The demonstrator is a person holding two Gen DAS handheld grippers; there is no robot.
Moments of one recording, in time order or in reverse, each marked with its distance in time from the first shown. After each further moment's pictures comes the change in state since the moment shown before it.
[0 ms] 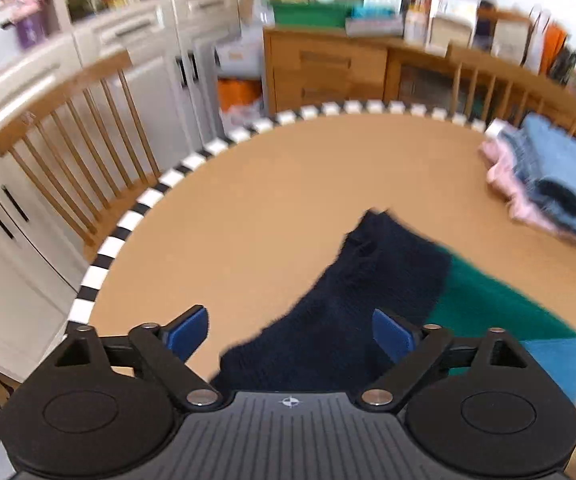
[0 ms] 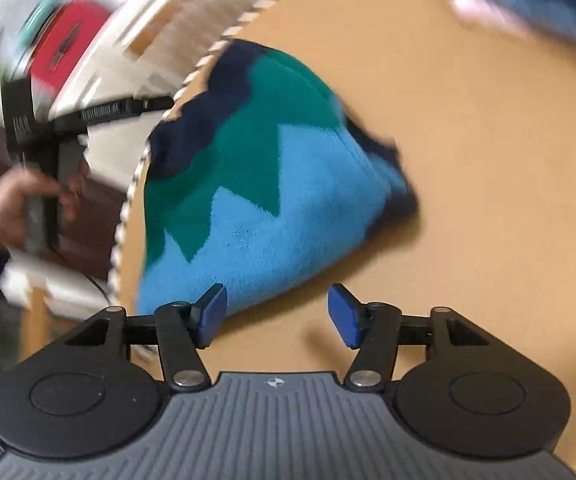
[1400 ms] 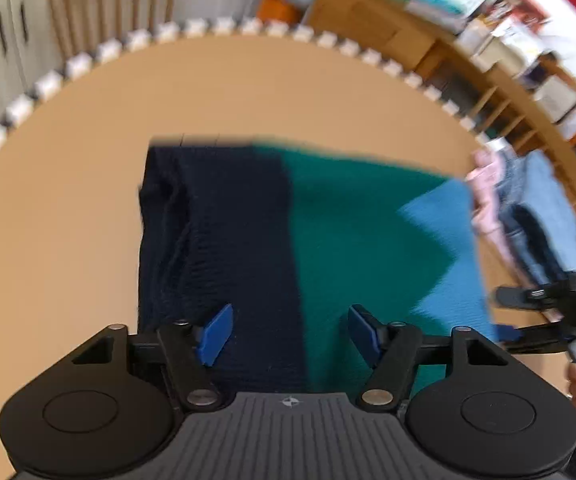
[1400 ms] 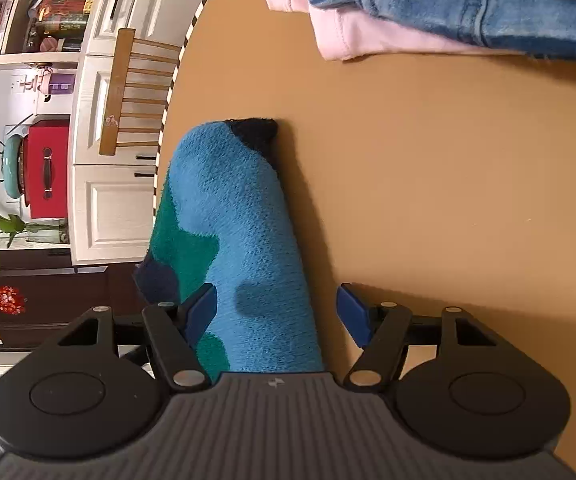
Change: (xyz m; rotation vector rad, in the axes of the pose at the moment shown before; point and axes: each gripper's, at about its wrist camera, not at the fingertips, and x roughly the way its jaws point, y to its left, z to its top) left arm 0.010 -0.047 -0.059 -0.427 0.139 -0.129; right arm 0.014 -0.108 0.148 0.314 0.065 0.200
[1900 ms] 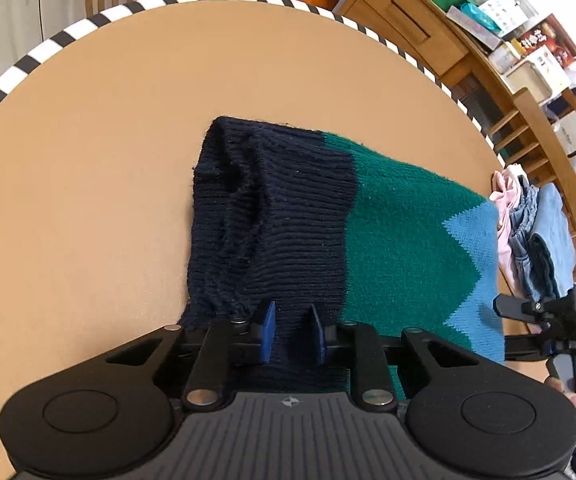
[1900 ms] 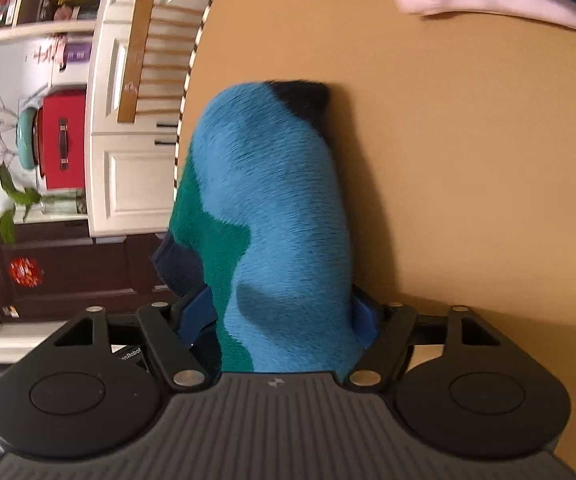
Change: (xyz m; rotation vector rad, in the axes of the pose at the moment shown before) left arm 0.003 0.047 0.006 -0.158 0.055 -0.090; right arm 0.036 0.021 0.011 -0.055 0.099 0.039
